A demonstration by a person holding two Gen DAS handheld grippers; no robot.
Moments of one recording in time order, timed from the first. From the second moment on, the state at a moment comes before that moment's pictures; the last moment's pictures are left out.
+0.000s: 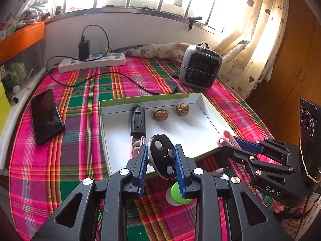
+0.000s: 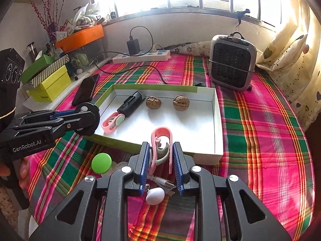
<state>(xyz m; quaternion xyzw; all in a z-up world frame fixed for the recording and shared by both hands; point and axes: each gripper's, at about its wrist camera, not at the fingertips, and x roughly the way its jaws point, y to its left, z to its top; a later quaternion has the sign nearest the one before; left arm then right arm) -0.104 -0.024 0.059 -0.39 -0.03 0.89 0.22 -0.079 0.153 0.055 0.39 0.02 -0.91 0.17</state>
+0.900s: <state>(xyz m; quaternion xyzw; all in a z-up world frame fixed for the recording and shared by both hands) -0.167 0.013 0.033 -0.43 -0.01 0.87 0.23 -0.168 0.175 0.039 0.42 0.02 -0.90 0.14</state>
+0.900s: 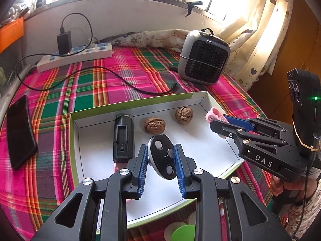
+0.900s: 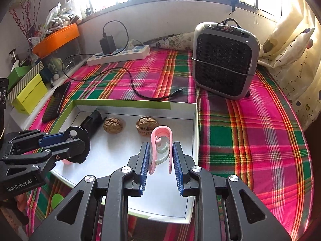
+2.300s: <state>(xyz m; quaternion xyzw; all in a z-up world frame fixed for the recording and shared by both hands) -0.189 0.023 0.009 -0.46 -0.01 0.86 0.23 -0.204 0.157 0.019 0.43 0.06 -0.89 0.14</state>
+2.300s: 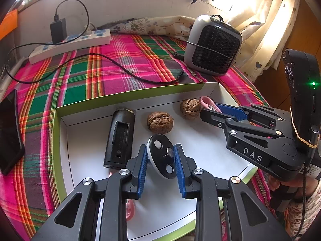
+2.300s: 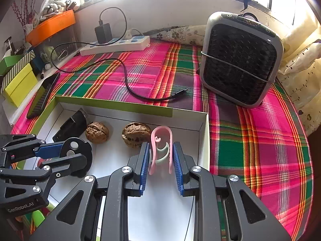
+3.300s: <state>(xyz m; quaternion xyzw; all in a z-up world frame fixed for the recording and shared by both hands) -0.188 0.024 0.007 -0.46 0.00 0.85 0.23 -0.201 0.155 0.019 0.43 0.06 -0.89 0.14</state>
